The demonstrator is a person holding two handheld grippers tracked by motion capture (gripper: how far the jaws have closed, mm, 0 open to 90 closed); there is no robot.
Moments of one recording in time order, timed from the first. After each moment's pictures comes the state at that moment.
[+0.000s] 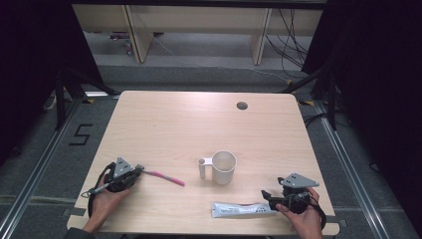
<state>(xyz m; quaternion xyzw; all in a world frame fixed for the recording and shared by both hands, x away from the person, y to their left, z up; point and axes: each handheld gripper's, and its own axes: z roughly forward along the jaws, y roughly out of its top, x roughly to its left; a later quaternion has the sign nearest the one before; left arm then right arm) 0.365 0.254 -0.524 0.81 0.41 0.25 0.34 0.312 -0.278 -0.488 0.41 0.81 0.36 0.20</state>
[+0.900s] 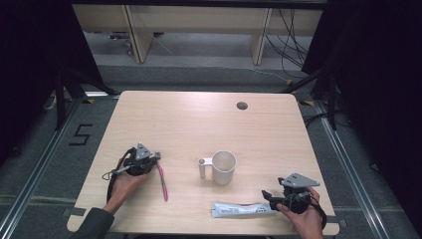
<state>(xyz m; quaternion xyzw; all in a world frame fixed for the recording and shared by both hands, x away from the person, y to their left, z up) 0.414 0.209 -0.517 0.83 0.39 0.23 0.32 0.312 -0.279 -0.489 0.42 0.81 0.37 0.19</state>
